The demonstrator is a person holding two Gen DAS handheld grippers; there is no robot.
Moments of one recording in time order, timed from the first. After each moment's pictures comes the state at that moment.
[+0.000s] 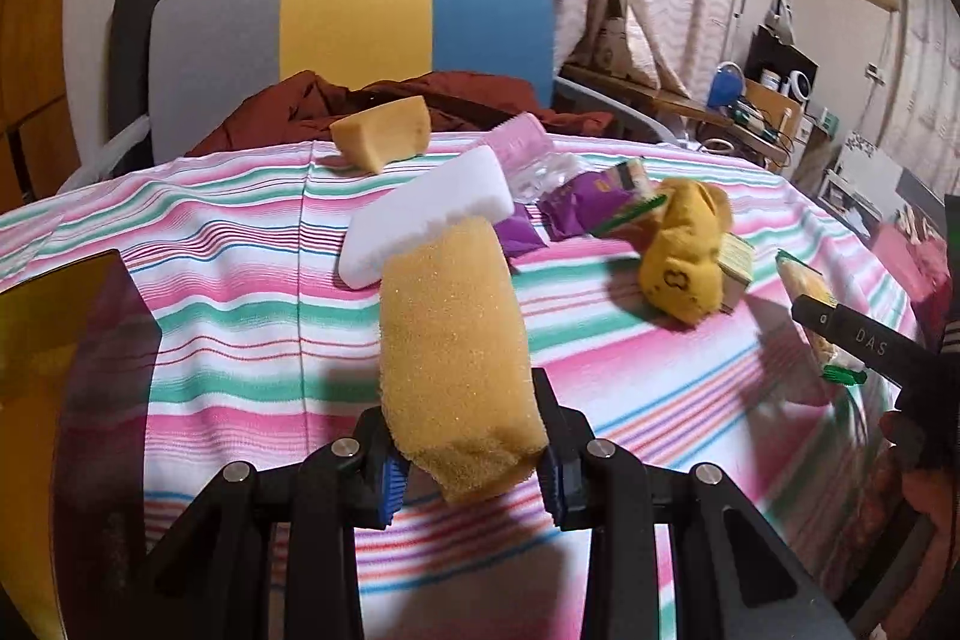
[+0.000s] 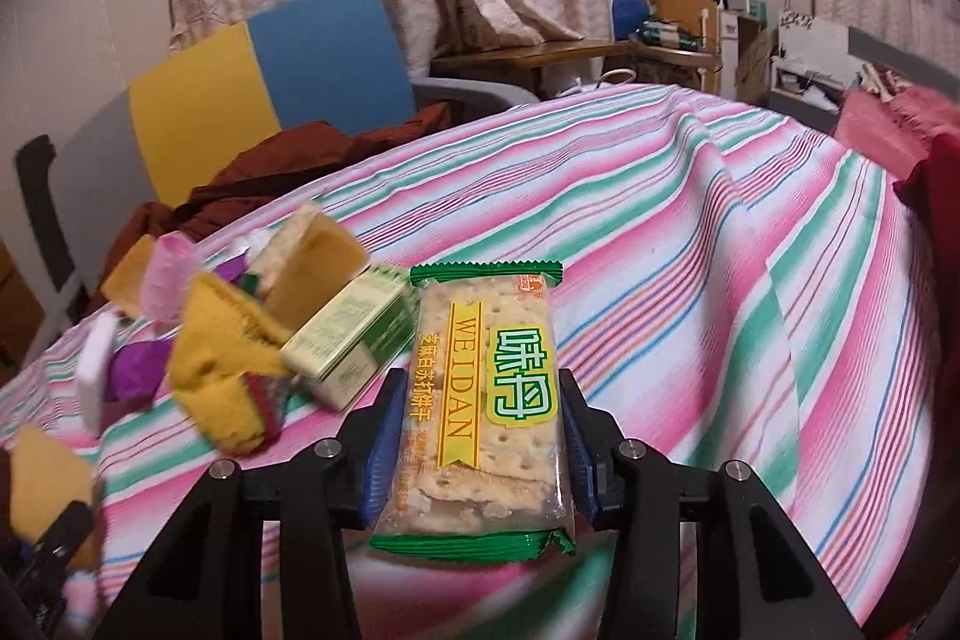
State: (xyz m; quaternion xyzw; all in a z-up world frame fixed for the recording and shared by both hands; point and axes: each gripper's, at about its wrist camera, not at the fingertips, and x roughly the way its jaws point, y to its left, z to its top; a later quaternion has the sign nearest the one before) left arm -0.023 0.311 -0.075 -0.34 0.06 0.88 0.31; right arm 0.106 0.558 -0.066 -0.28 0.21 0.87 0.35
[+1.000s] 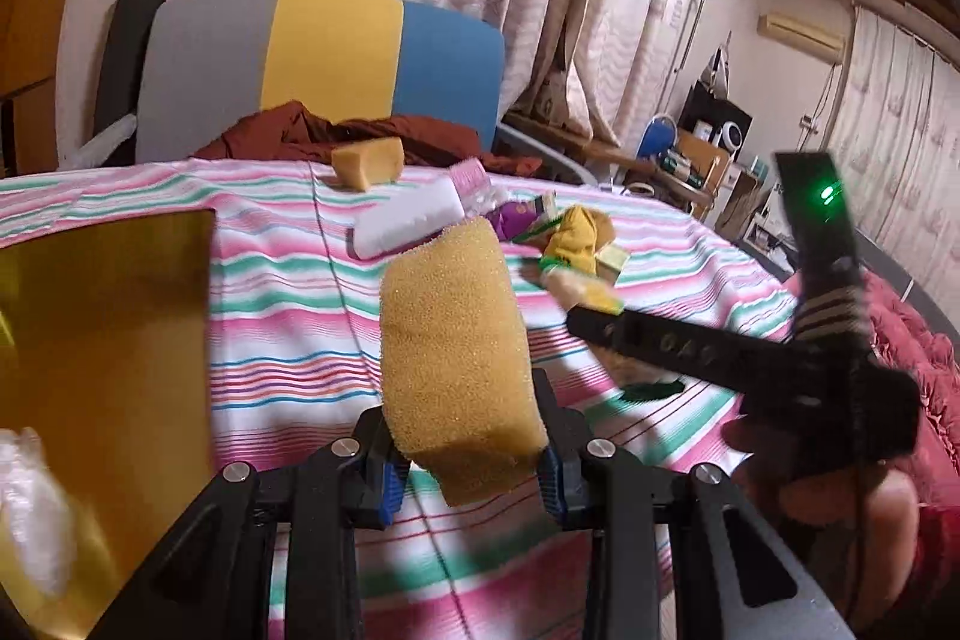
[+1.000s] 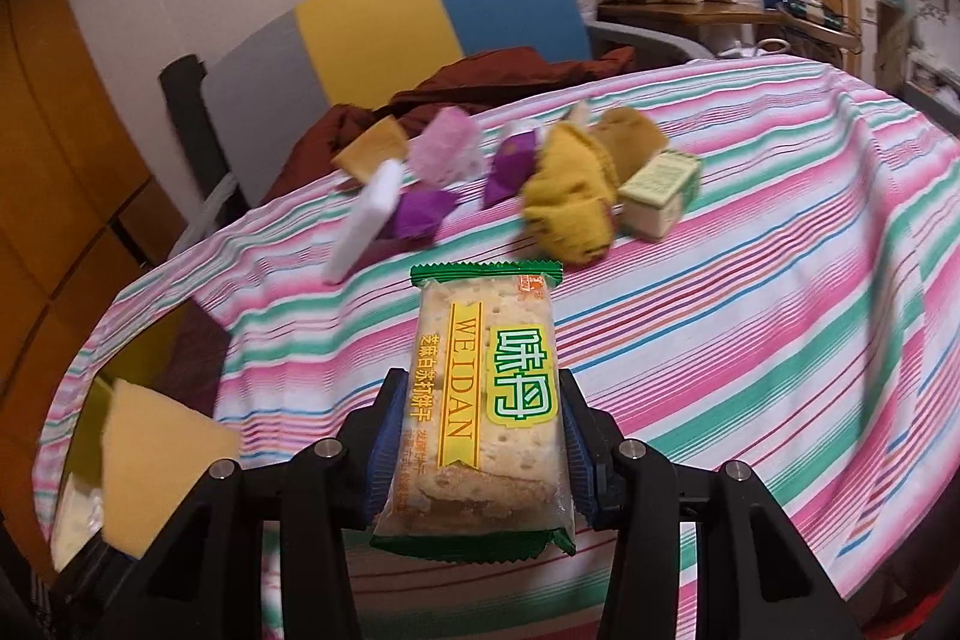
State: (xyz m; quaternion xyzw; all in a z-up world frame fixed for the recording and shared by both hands) left arm 0.058 0.209 -0.036 -0.31 -0.01 0.87 0.39; right arm 0.100 0.415 -0.048 -0.33 0.22 0.90 0.16
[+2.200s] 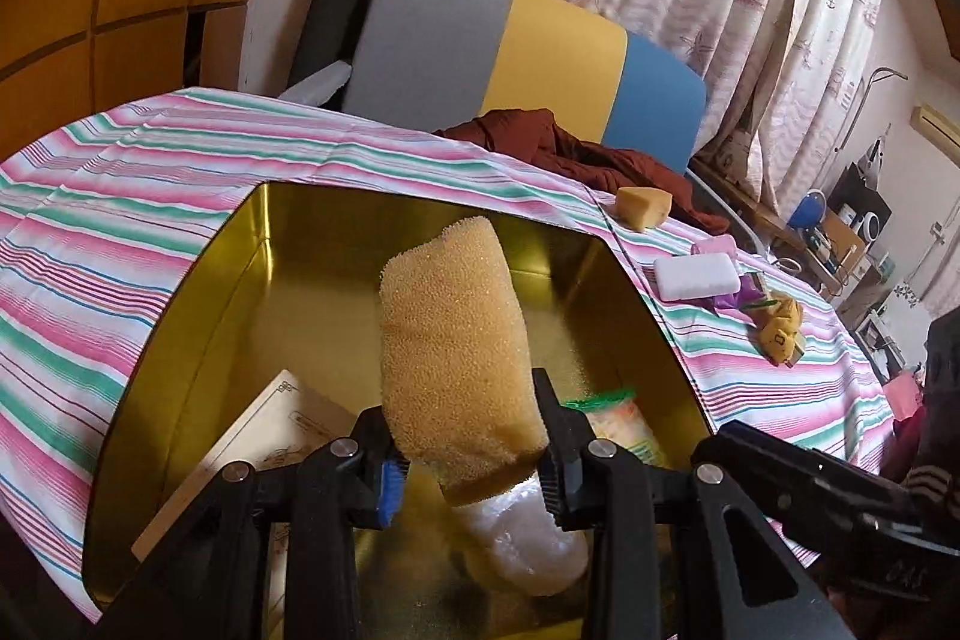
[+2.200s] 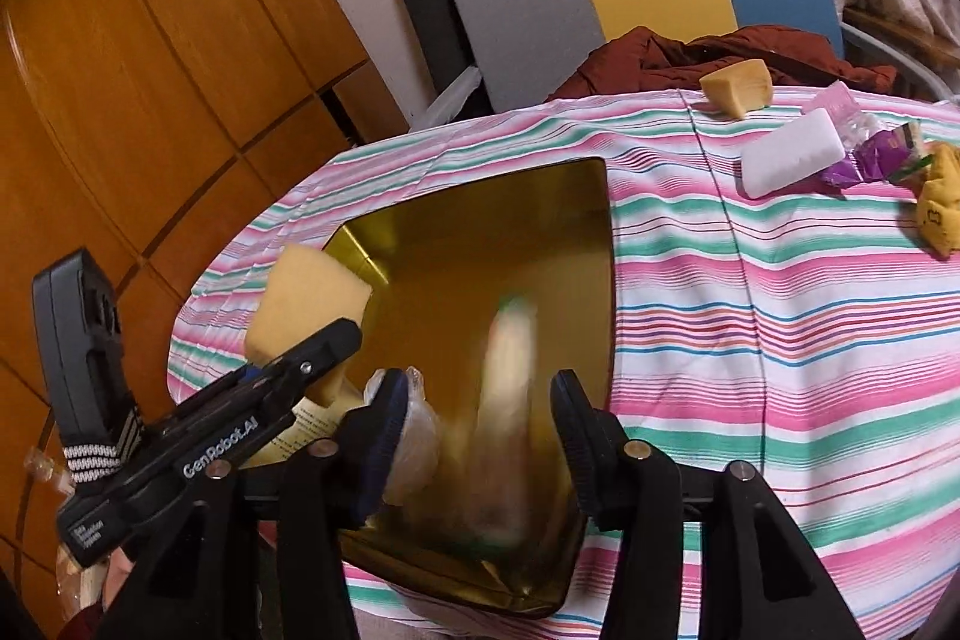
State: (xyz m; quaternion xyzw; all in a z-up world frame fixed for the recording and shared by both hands) left arm -0.013 0.023 -0.038 -0.36 -0.08 0.90 0.21; right arm 0.062 0.211 -0.023 -0.37 0.18 0.91 -0.08
